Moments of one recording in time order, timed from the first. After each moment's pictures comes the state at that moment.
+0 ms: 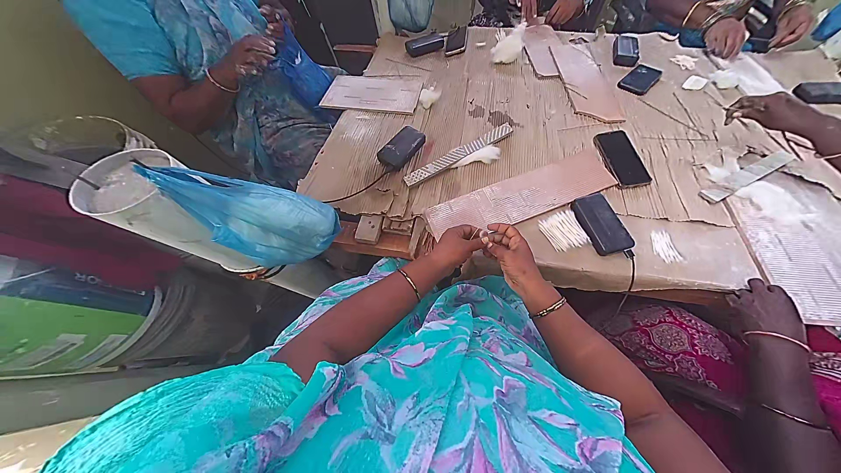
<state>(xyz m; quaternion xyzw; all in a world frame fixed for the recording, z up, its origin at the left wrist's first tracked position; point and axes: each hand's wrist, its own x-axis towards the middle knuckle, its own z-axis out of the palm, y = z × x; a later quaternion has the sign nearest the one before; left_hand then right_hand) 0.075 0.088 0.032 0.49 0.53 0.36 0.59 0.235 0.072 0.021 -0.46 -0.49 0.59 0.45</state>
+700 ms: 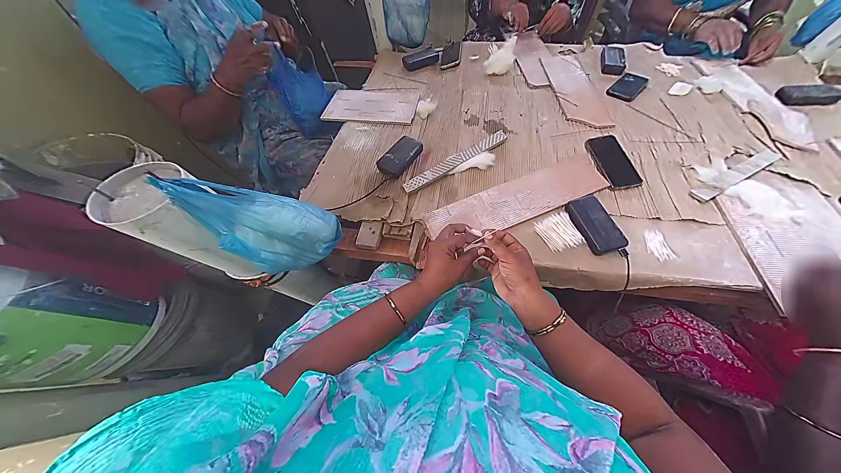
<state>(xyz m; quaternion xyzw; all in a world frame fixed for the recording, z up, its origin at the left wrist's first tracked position) 0.064 0.042 0.039 0.68 0.43 0.50 0.31 0.213 0.040 0.062 -0.40 -0.32 0.66 0.55</state>
